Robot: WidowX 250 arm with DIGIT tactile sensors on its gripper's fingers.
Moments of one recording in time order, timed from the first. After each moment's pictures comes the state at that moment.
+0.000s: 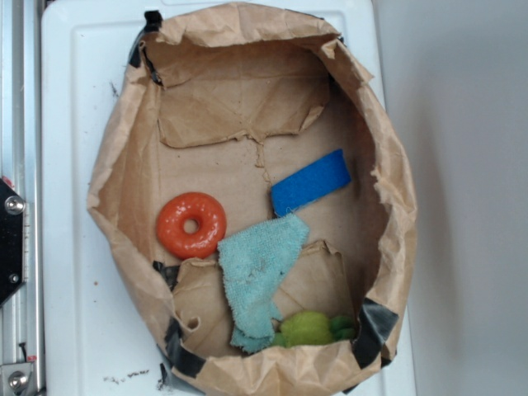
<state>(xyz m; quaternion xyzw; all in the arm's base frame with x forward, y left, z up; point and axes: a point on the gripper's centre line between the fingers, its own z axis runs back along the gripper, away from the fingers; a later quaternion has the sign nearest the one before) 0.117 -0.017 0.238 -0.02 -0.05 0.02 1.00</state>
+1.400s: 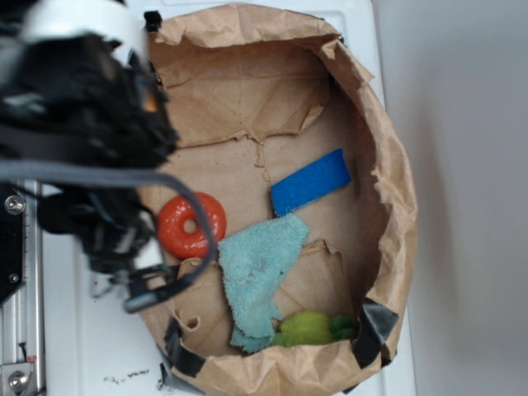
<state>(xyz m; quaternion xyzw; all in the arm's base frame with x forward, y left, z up) 0.229 0.014 0.175 -0.01 -0.13 0.09 0.99</state>
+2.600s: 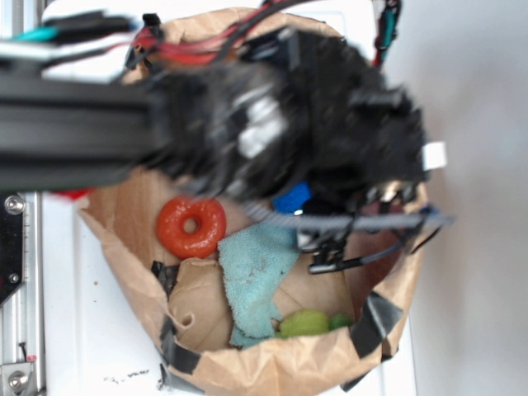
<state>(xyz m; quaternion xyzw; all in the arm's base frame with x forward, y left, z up) 0.337 0.060 0.061 0.03 -0.06 0.07 1.00</state>
